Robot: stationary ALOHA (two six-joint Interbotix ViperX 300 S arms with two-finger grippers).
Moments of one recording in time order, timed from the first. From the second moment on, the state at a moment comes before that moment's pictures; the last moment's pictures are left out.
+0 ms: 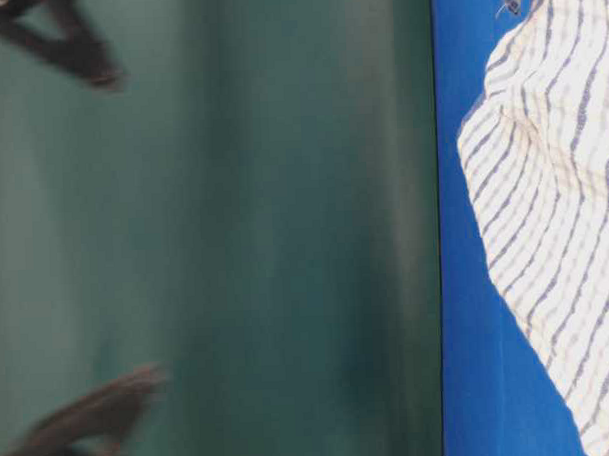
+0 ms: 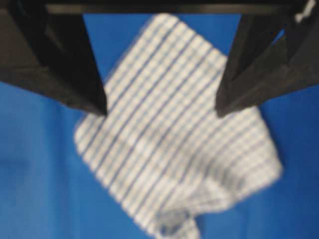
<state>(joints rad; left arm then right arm) 0.09 -0.41 0.55 -0.01 0.39 0.08 -0.09 -0.50 0.57 -0.16 0.53 0.20</state>
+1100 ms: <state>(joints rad) 0.07 0.17 0.71 -0.02 -0.11 0.09 -0.09 -0.07 0.89 -0.16 0.25 0.25</state>
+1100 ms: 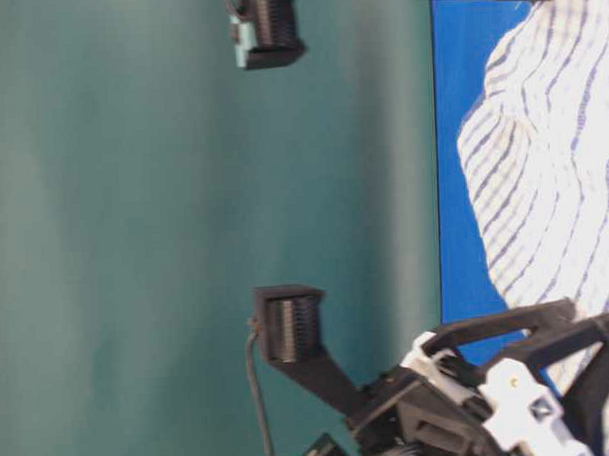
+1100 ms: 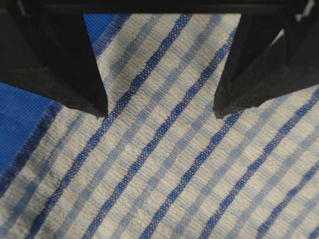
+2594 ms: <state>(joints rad) 0.07 -0.08 0.68 -0.02 0.21 0.08 -0.09 -0.26 0.82 -0.15 0.31 0.25</state>
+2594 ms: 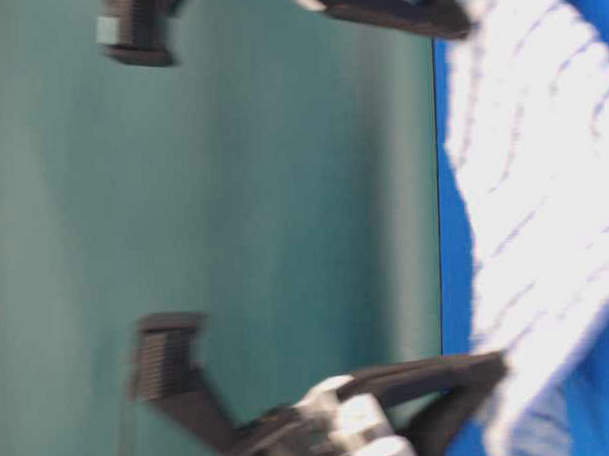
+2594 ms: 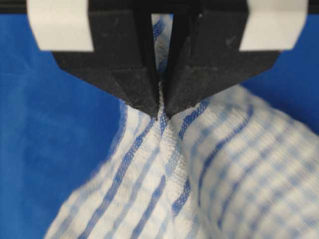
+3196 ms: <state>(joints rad) 0.13 -0.40 0.47 -0.02 0.56 0.09 -0.09 -0.47 0.48 -0.19 0.62 0.21</state>
